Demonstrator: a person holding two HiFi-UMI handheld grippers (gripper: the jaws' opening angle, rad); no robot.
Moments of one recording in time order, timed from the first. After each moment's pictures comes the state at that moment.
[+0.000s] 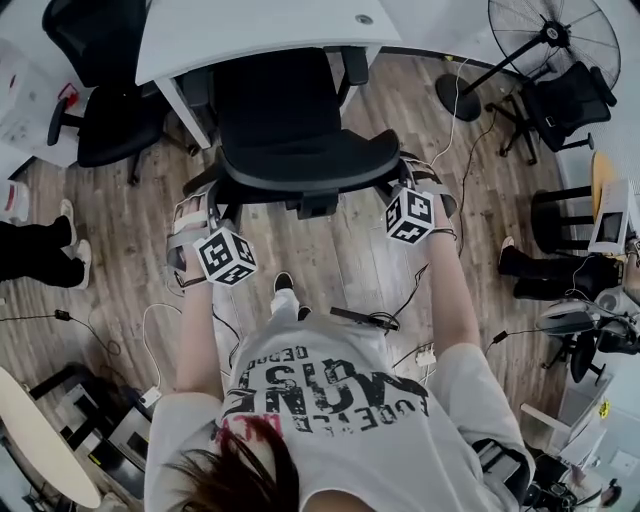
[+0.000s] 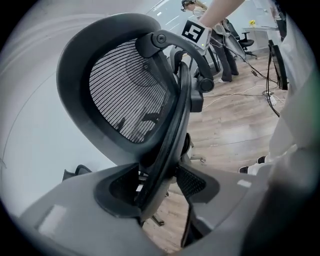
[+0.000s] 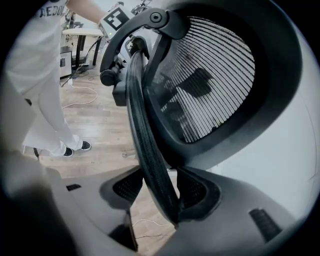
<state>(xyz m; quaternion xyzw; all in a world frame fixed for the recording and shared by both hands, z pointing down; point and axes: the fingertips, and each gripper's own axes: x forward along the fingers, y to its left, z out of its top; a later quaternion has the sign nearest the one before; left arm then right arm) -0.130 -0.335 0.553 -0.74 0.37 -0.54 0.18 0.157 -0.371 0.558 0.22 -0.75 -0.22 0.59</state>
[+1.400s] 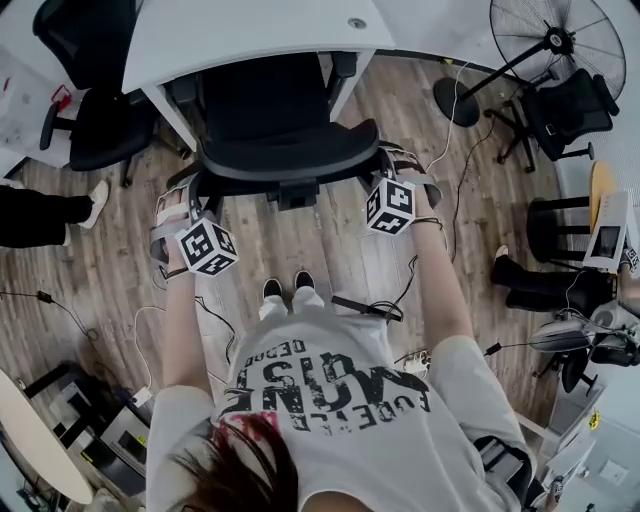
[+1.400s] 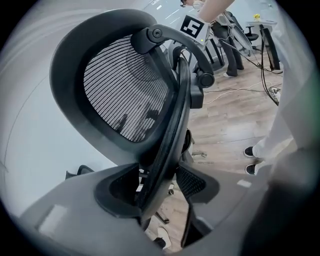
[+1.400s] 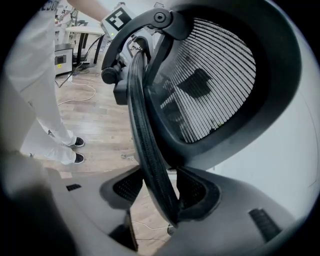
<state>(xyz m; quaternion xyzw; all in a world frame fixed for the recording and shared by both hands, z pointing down) -0.126 -0.389 0.558 -0.72 0.38 -0.56 0.18 0.162 -0.433 0.561 0.21 -0.75 -0.24 0.58</state>
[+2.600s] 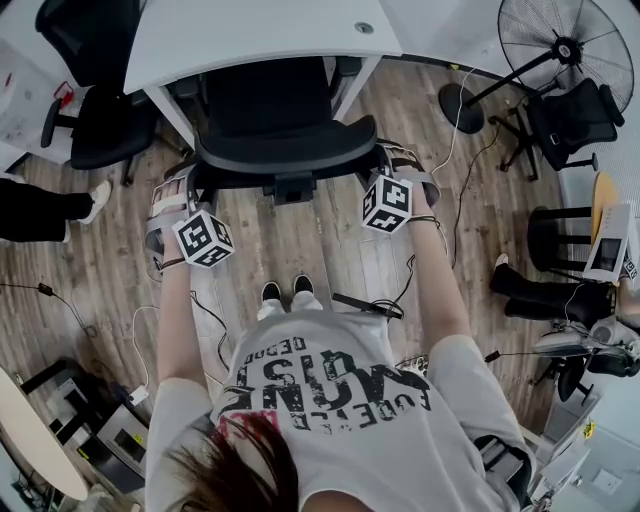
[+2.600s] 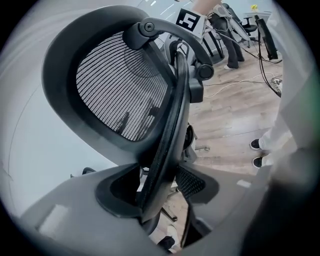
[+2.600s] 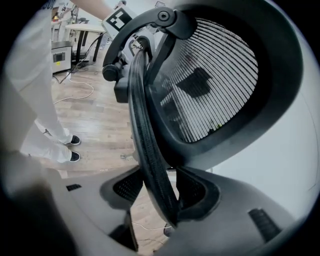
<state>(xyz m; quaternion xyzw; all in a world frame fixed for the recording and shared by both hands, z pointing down) -0.139 -0.426 0.559 -0.69 0.39 -0.57 0.20 0.153 -0.467 0.561 0.21 -0.75 -0.25 0.58</state>
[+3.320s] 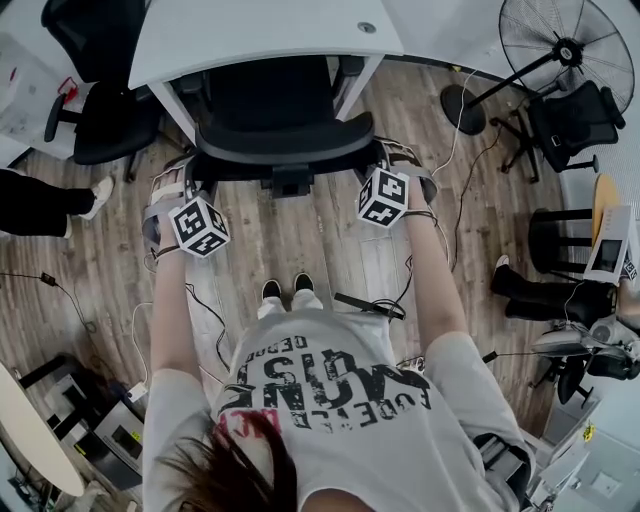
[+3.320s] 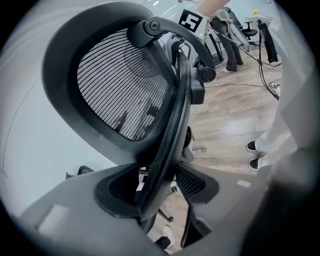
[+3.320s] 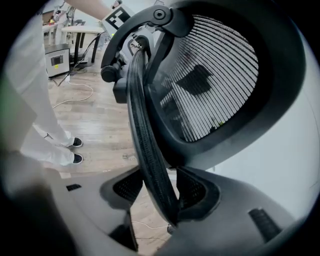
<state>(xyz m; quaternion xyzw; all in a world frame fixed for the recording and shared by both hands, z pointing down) -0.147 -0.427 0.560 -0.71 0.37 -0.57 0.18 0.146 -0.464 0.561 0.21 -0.75 -0.23 0.59</state>
